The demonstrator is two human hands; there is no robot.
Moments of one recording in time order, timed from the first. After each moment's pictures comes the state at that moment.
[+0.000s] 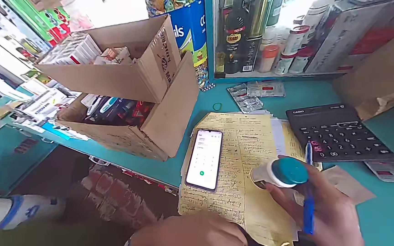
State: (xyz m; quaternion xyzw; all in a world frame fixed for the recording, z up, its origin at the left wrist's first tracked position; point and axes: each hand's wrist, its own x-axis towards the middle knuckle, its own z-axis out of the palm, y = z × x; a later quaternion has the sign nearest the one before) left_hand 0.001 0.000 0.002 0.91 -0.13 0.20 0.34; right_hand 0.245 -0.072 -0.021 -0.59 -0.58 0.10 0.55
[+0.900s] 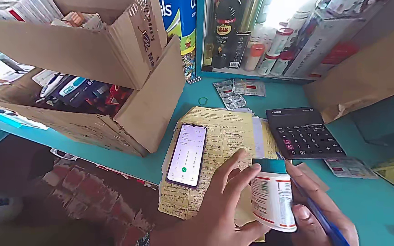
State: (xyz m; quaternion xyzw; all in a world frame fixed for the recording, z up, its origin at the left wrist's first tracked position) left_hand 0.085 -0.020 -0.007 0.77 0.14 0.49 0.38; right_hand 0.248 -0.093 -0.009 -0.37 -0.56 0.32 0.67
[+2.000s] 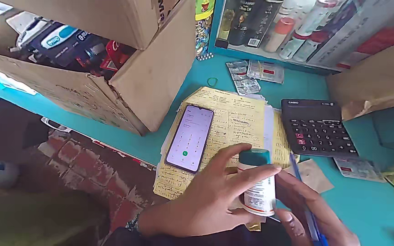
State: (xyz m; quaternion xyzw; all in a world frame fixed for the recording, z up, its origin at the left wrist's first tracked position) left_hand 0.068 -0.013 0.001 0.82 0.18 0.44 0.33; right_hand 0.253 -0.110 -0.010 -0.50 -0.64 0.24 0.53
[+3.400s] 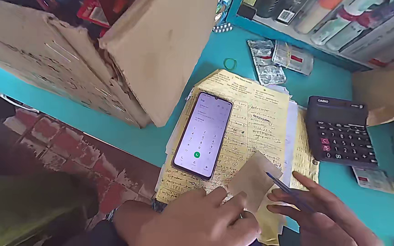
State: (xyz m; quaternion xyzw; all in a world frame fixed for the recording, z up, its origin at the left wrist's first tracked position) left_hand 0.011 -0.010 -0.006 0.94 0.14 0.25 0.16; right_hand 0.240 -0.100 0.002 -0.55 -0.52 0.38 0.53
